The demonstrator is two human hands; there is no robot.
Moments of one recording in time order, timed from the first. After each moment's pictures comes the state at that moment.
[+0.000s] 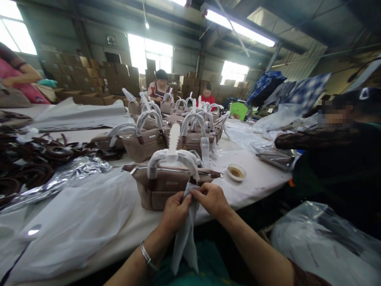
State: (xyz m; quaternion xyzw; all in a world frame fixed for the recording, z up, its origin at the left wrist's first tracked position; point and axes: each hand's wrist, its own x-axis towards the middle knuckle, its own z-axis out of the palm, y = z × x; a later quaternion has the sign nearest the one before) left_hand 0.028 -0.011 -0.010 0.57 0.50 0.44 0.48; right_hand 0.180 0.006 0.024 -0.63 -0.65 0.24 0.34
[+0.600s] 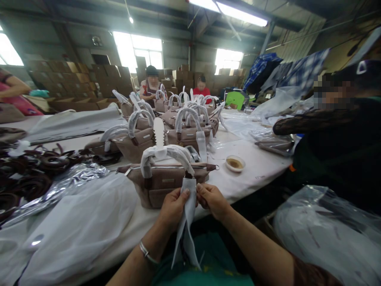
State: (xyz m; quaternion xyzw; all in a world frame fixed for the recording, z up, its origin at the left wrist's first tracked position) left_hand 0.037 -0.010 -0.009 0.41 0.41 0.45 0.68; right_hand 0.188 -0.003 -0.008 -0.44 -0.42 0.65 0.46
